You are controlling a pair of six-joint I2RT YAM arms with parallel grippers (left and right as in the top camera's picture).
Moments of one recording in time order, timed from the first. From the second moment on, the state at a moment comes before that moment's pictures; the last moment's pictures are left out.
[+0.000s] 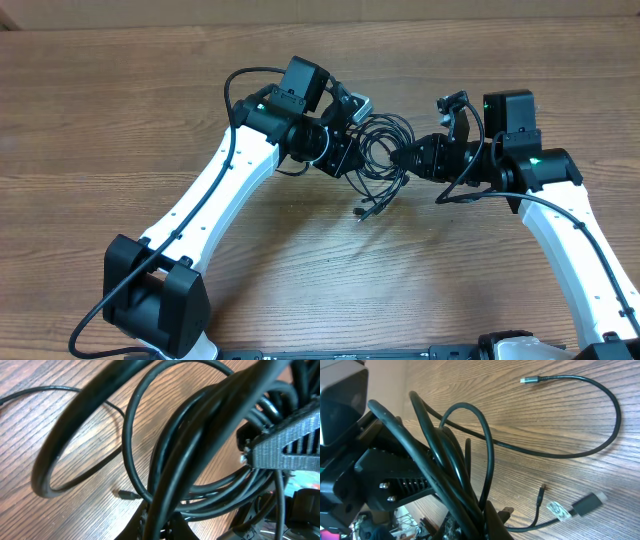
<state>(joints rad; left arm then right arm) -0.47 1.79 1.55 -0.89 0.59 0.02 0.12 1.40 1.11 -0.67 -0.77 0.36</state>
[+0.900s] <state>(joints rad) -0.47 1.79 1.55 -0.87 0.33 -0.05 0.12 1.40 1.11 -0.79 -0.79 0.23</state>
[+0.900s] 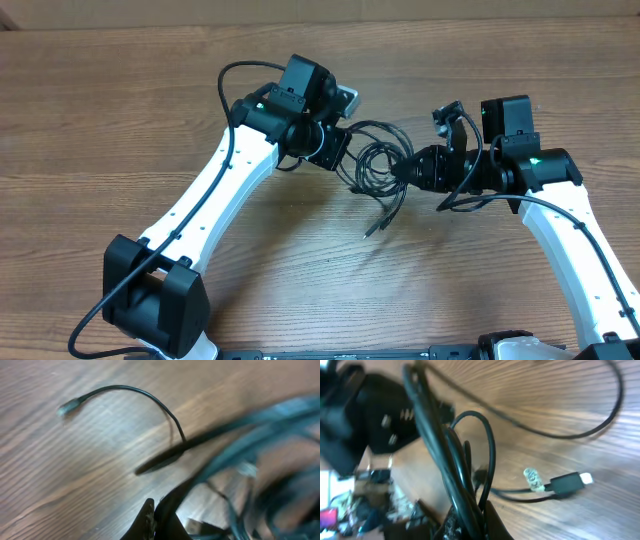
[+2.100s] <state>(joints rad) -0.30 1.79 1.55 -0.93 0.63 0.04 0.12 1.40 1.11 -0.76 -0.76 0.13</state>
